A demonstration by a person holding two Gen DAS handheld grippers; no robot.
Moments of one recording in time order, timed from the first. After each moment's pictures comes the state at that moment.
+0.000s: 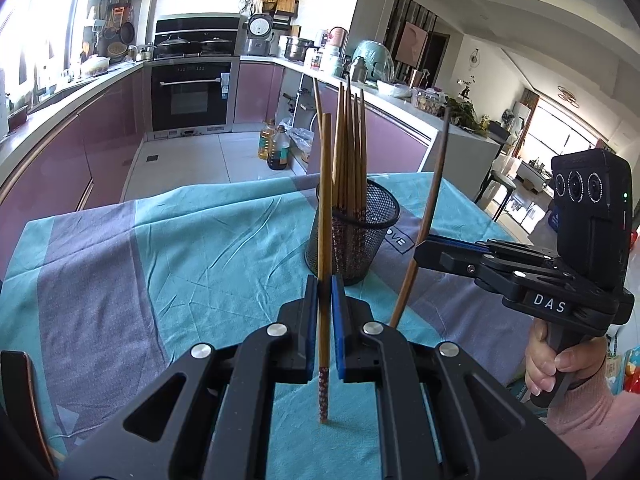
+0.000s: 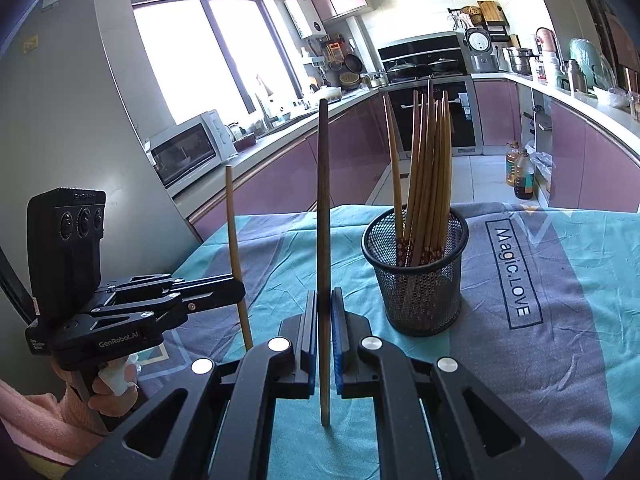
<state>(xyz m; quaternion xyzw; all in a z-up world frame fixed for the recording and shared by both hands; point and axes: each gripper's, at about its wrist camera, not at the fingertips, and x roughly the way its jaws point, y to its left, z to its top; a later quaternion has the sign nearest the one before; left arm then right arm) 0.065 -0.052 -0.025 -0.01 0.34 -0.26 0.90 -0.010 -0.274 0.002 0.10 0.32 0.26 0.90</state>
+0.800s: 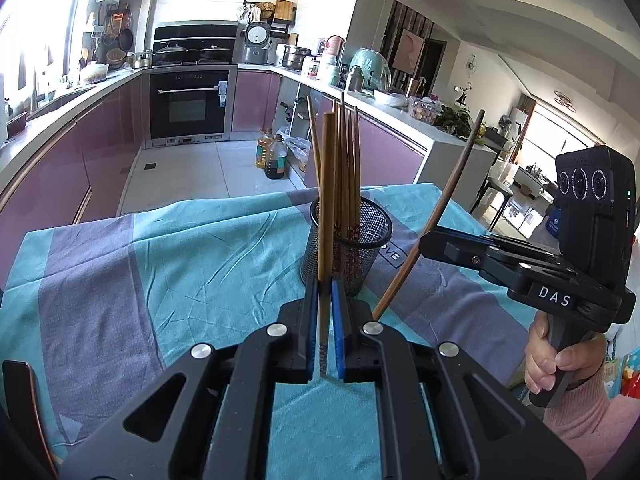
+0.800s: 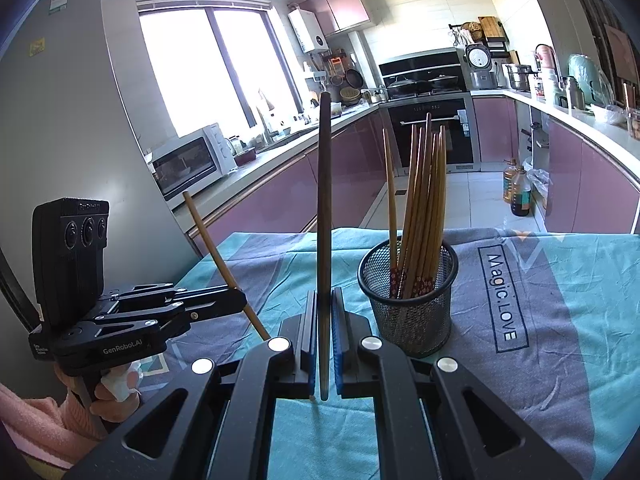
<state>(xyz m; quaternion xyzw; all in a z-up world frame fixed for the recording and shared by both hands) 0.068 -0.054 -0.014 -0.01 0.33 -0.26 0.91 -0.009 -0.282 0.018 0.09 0.30 0.25 0.92</state>
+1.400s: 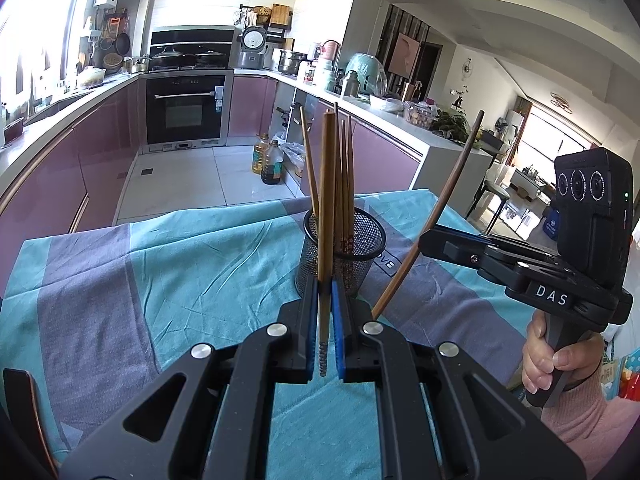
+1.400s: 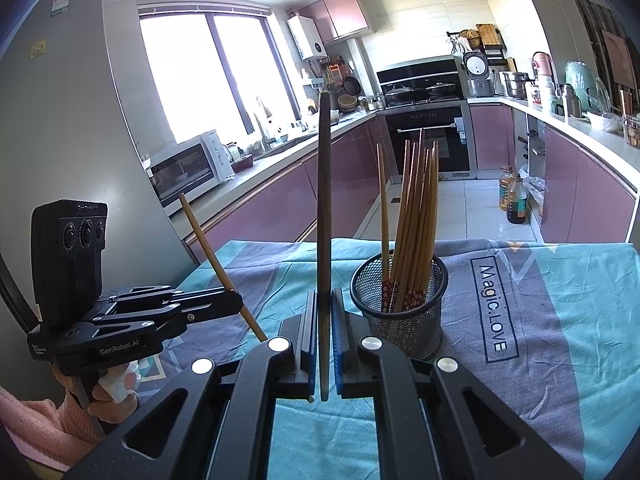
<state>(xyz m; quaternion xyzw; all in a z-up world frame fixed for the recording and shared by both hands) 0.068 -0.055 -0.007 -0.01 0.32 -0.27 0.91 -0.007 -0.288 0.024 0.09 0.29 0.25 0.92</state>
